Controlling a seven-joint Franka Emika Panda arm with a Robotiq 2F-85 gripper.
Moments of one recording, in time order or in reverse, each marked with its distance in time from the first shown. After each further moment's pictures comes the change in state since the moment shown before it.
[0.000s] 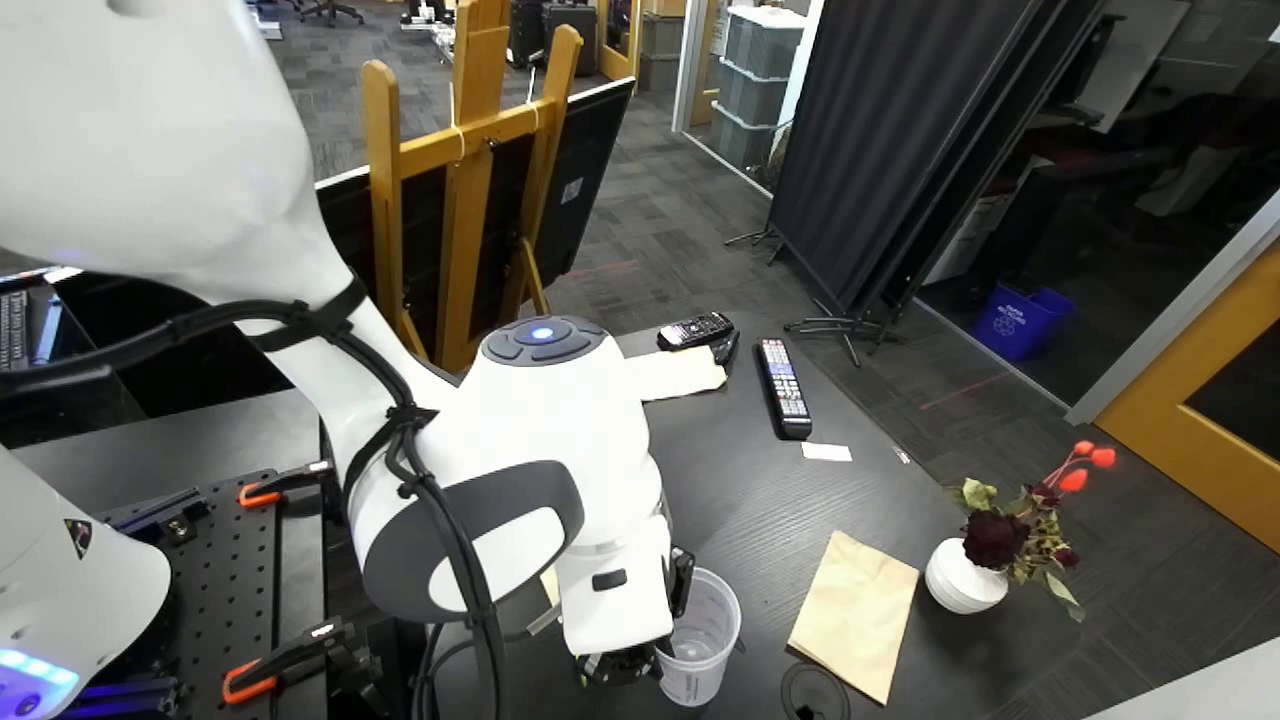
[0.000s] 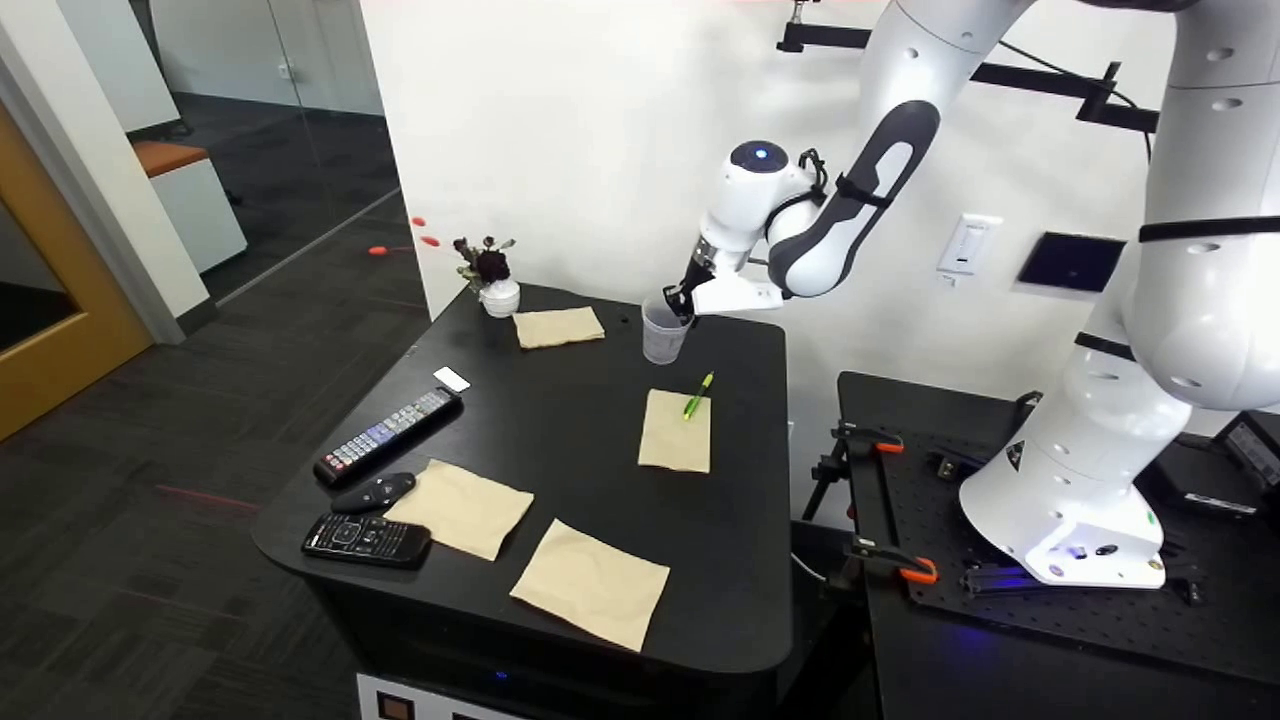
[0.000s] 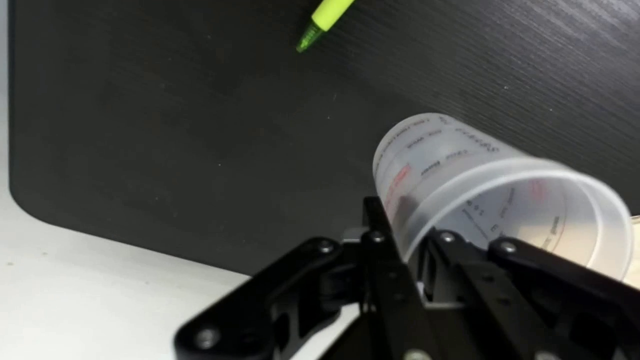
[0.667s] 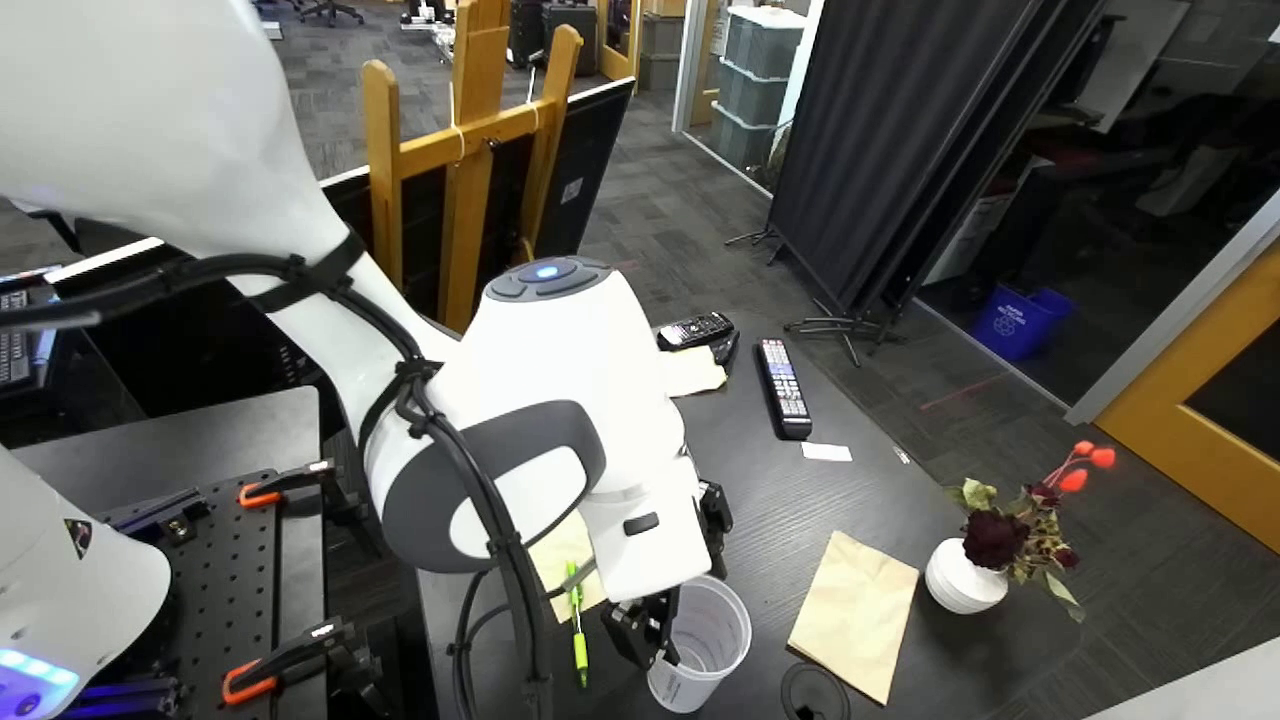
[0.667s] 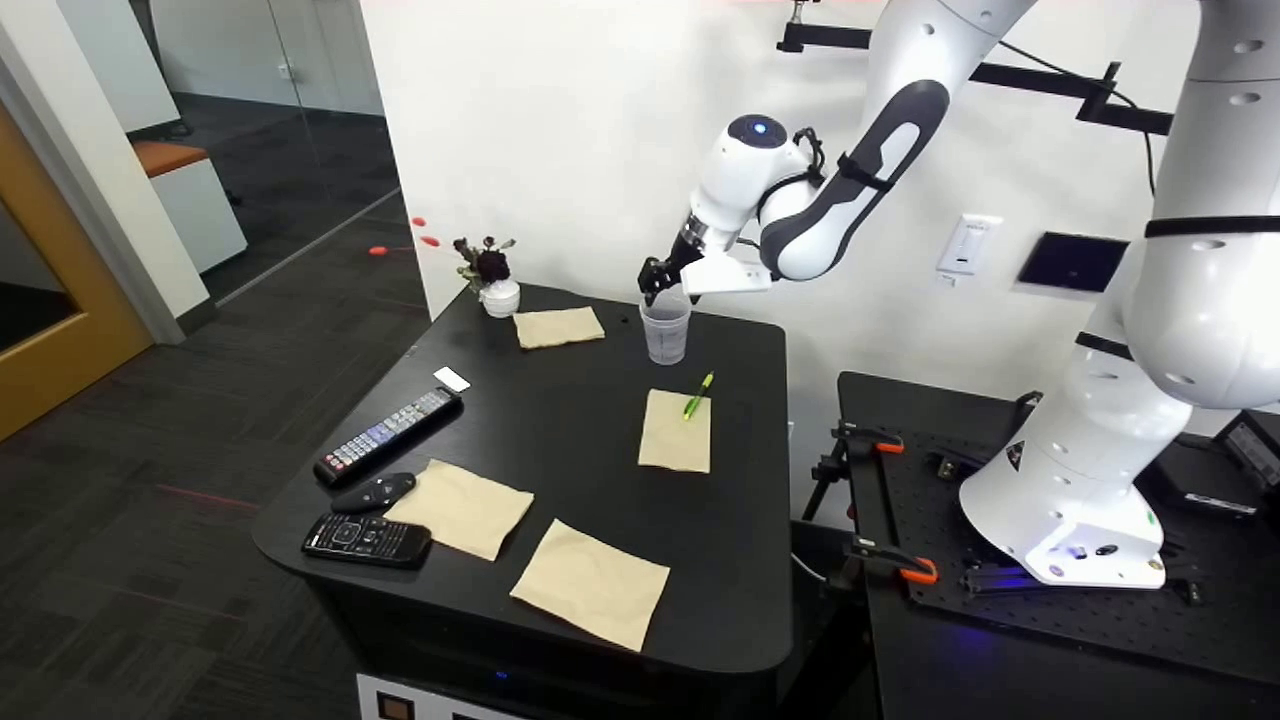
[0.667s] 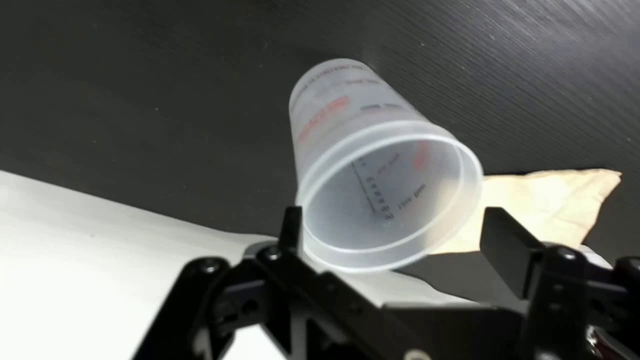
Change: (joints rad) arm -0.025 -0.061 0.060 0.024 0.005 -0.001 -0.041
